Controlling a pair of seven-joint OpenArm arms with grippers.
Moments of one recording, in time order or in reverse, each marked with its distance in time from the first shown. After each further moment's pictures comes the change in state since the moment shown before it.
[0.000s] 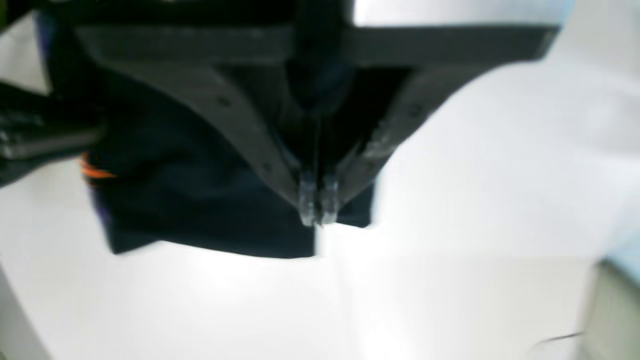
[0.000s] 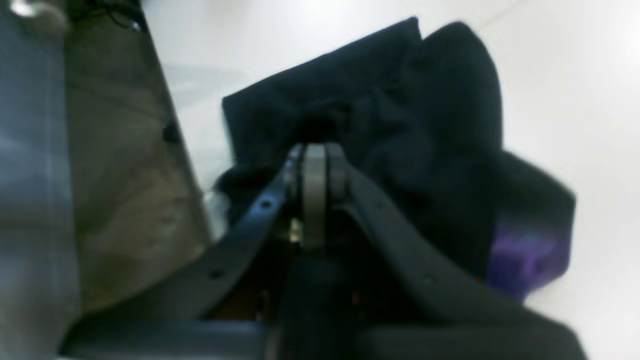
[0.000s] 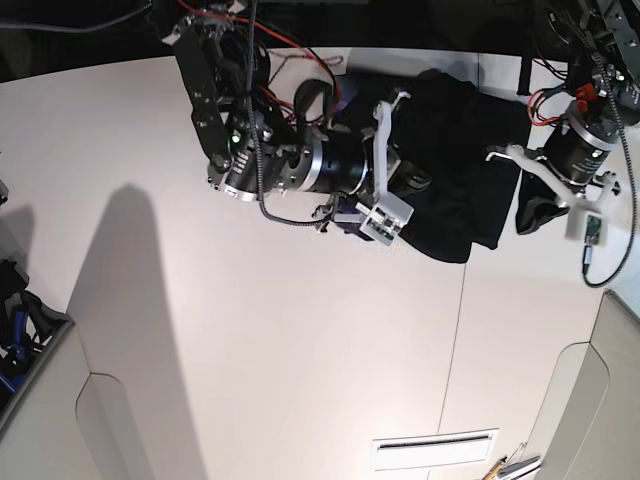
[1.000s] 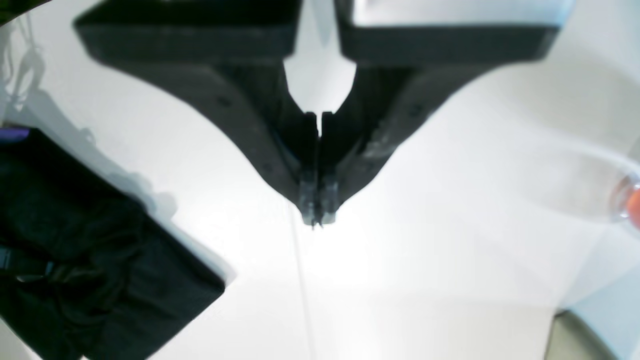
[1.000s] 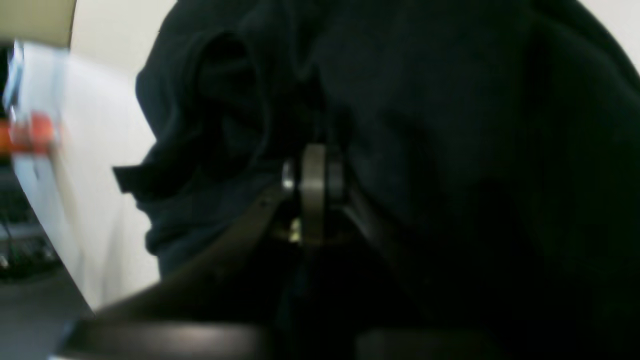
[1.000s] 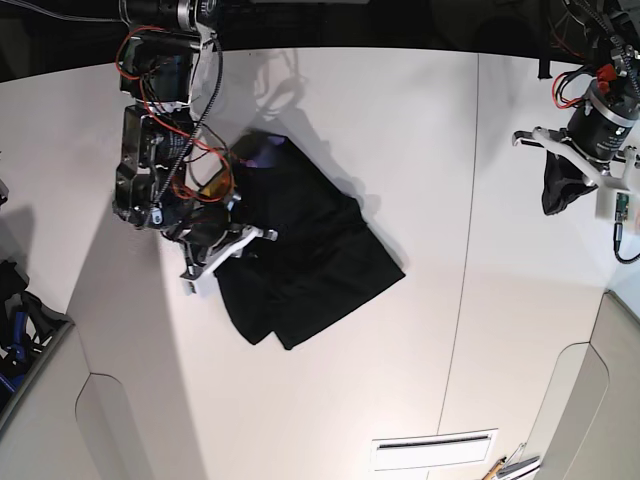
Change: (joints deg) left arm 3.8 0.2 -5.9 0.0 -4.2 0.0 -0.2; right arm 9.7 1.9 42.8 -33.5 1.4 -11.0 5.4
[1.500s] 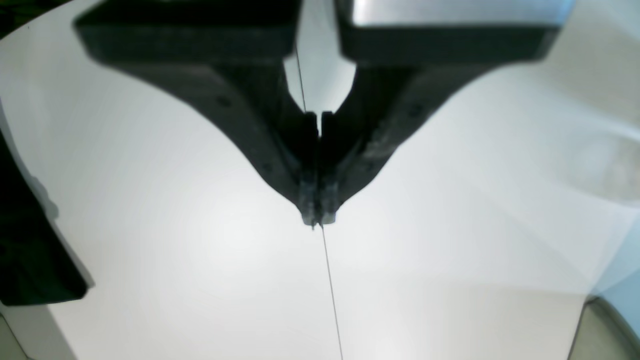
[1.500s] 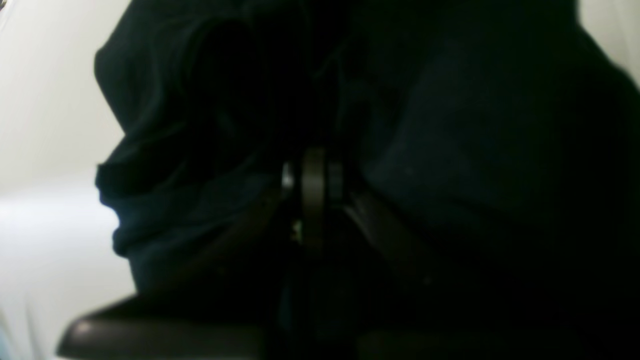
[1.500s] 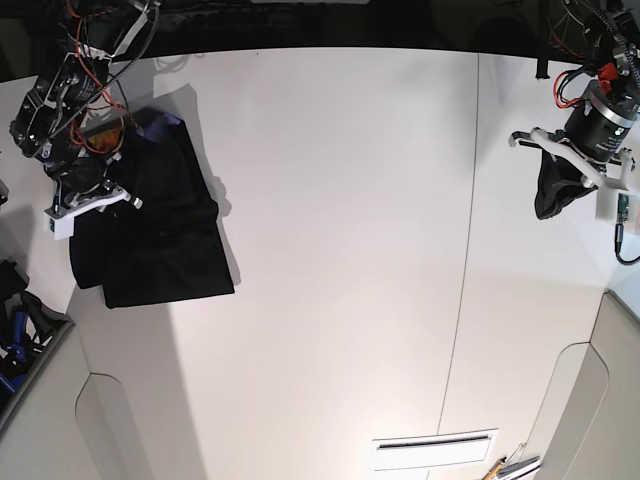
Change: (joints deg) left arm 0.0 0.0 0.0 0.0 -4.2 -0.4 0.0; right arm -12.7 6.9 19.6 13.4 0.3 -3.0 0.4
